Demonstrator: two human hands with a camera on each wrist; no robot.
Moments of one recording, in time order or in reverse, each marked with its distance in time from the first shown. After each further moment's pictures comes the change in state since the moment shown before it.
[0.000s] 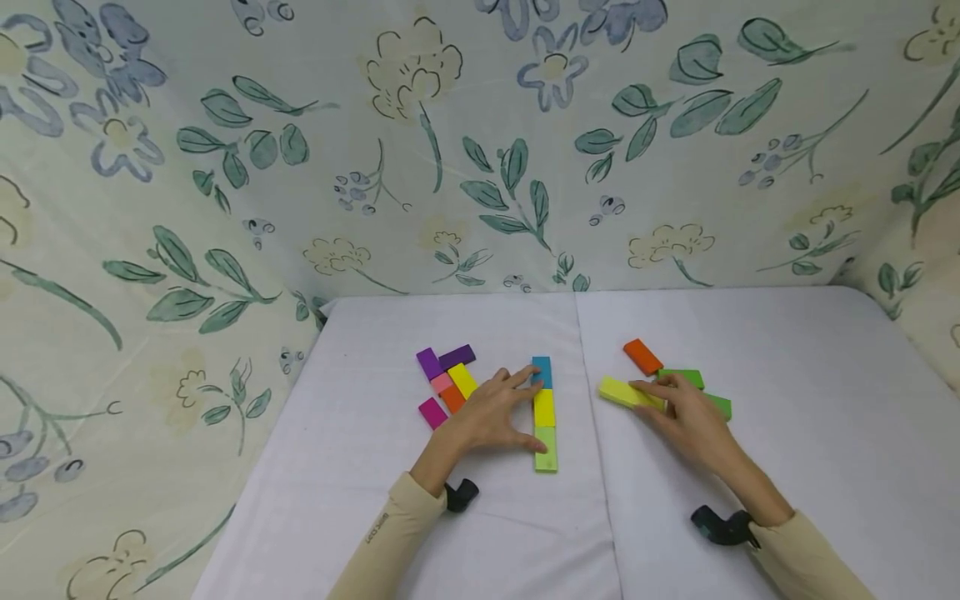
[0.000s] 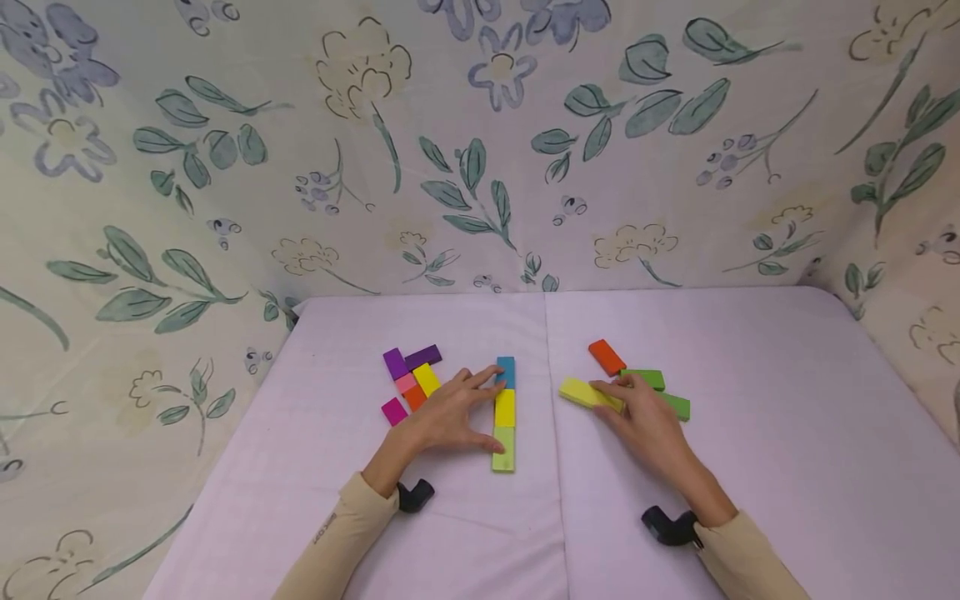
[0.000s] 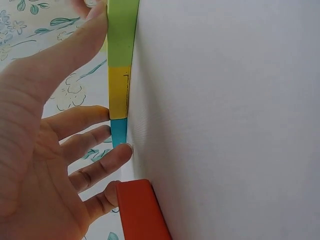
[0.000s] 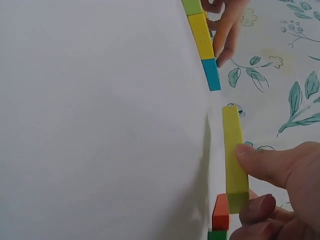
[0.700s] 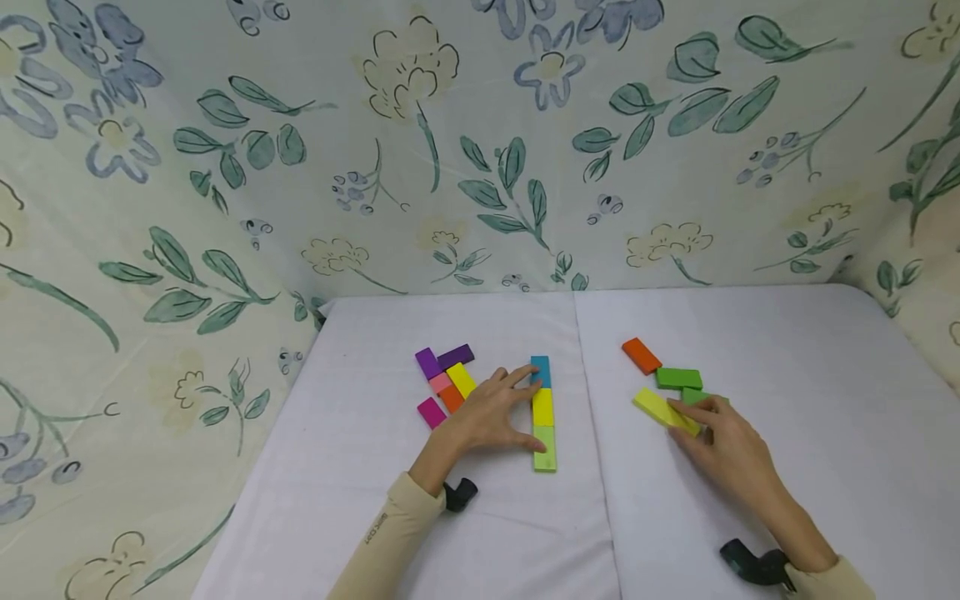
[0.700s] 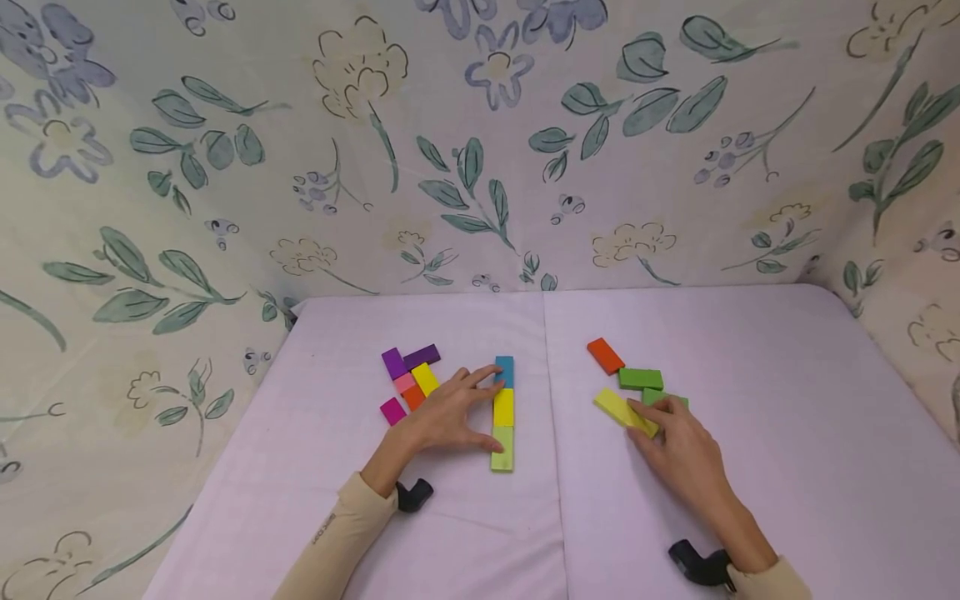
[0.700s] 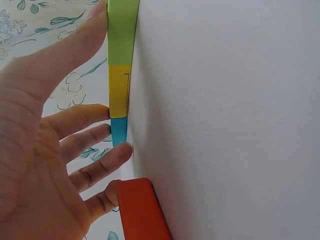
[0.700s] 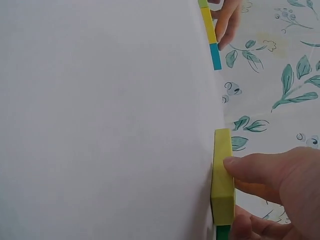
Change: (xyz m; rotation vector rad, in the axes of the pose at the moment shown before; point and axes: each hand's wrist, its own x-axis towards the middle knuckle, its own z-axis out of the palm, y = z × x) left_hand -0.001 0.001 -0.001 -0.010 -0.006 -0.002; right_hand -0.044 0.015 -0.012 -0.118 0.082 0.103
